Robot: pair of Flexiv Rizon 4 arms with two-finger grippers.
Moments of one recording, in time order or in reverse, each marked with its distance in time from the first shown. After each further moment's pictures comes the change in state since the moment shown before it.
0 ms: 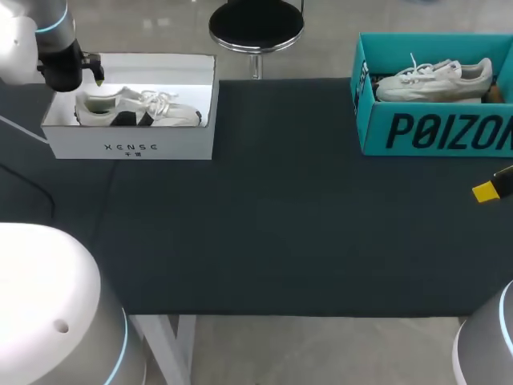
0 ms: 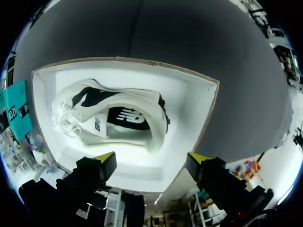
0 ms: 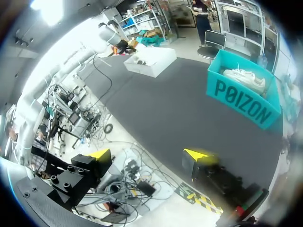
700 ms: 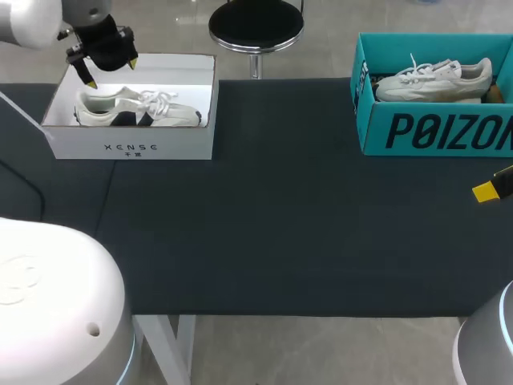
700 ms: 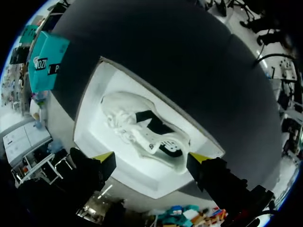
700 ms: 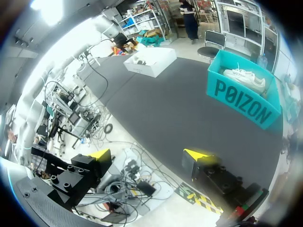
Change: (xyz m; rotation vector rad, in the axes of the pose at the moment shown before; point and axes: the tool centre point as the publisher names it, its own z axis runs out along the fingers) left arm -0.088 -0.047 -0.085 0.121 -0.001 -0.459; right arm 0.000 0.000 0.000 0.000 0.000 0.000
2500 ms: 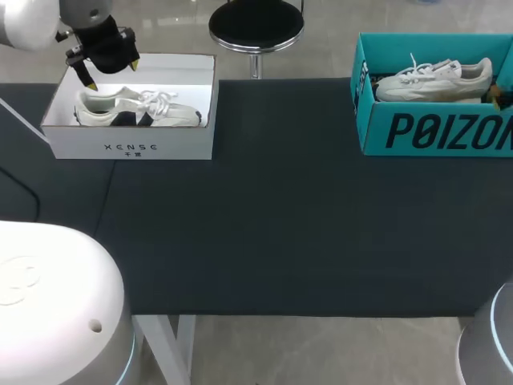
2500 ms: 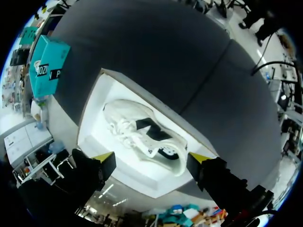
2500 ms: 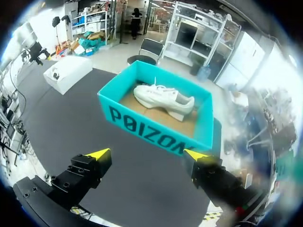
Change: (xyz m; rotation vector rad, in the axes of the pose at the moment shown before) left arm 0.005 -0.013 -0.015 -0.013 -0.006 0.005; right arm -0.275 0.114 -0.008 -0.043 -0.637 0.026
